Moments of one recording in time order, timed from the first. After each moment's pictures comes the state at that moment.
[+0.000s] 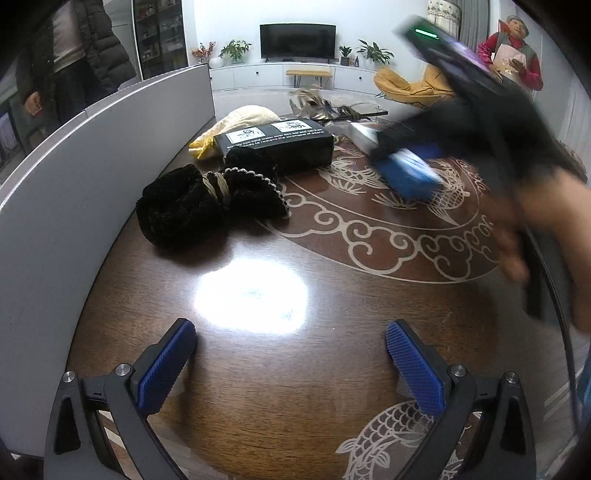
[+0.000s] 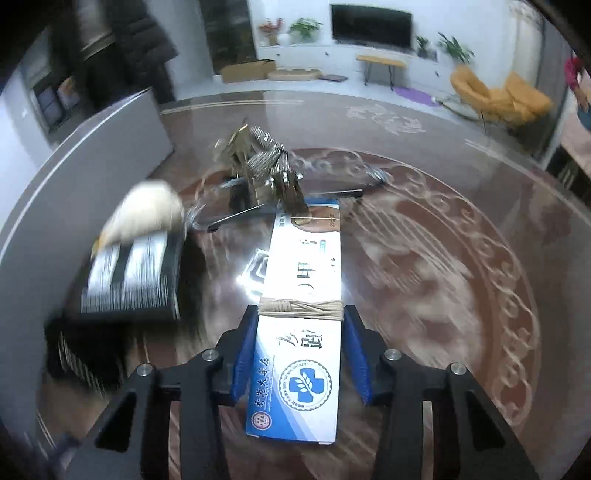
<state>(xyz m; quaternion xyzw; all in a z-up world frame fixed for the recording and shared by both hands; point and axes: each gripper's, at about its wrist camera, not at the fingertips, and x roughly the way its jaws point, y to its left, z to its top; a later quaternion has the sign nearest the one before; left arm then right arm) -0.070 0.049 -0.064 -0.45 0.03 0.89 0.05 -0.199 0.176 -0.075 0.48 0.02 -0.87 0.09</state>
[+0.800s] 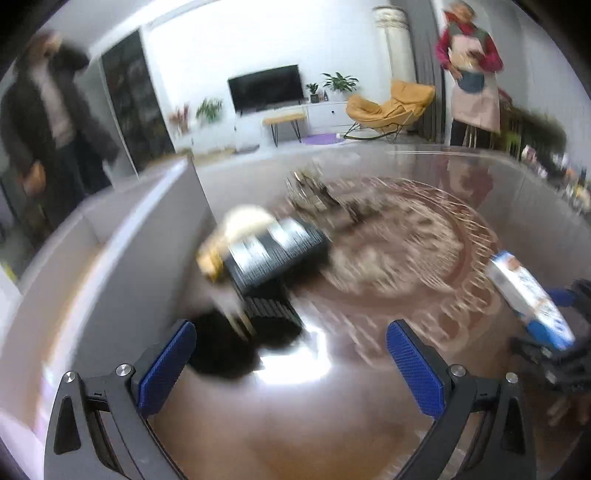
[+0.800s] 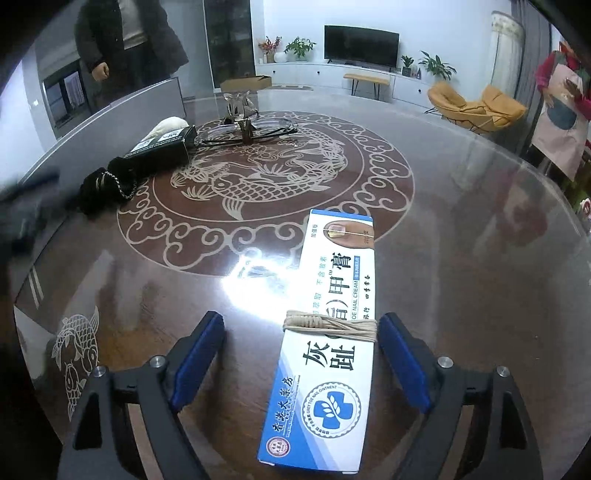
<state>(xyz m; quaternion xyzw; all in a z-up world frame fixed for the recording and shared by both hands) -0.105 0.056 0.000 -0.35 0.14 0.92 0.08 -0.025 0.261 -0.080 0.44 0.03 -0.89 0.07</state>
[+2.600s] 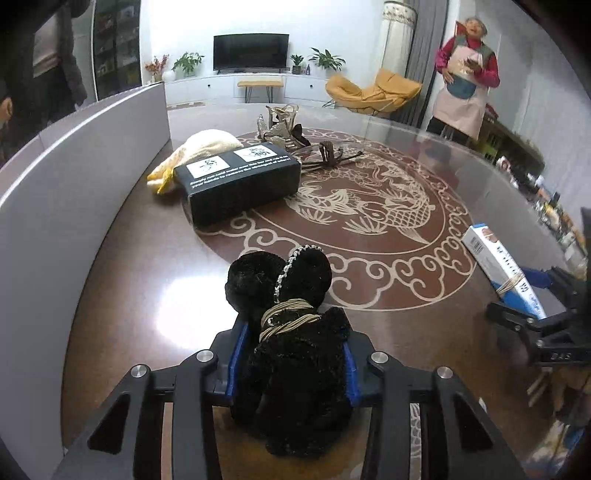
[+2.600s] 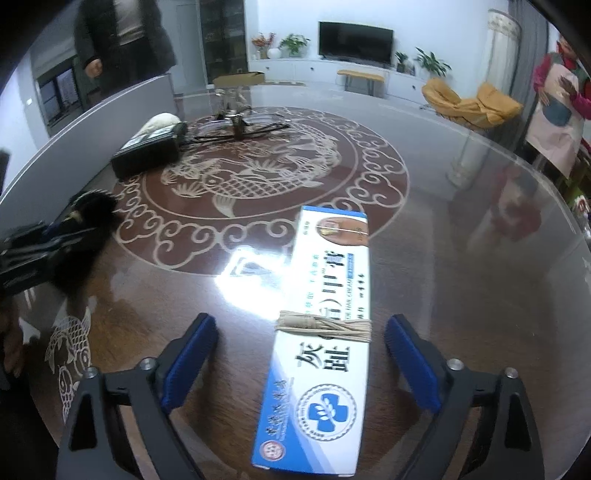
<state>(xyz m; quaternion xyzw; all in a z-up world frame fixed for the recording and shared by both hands) -0.106 0.030 -0.054 -0.43 0.02 0.89 0.16 -0.026 0.264 -0.080 0.45 0.03 -0.89 0.05</state>
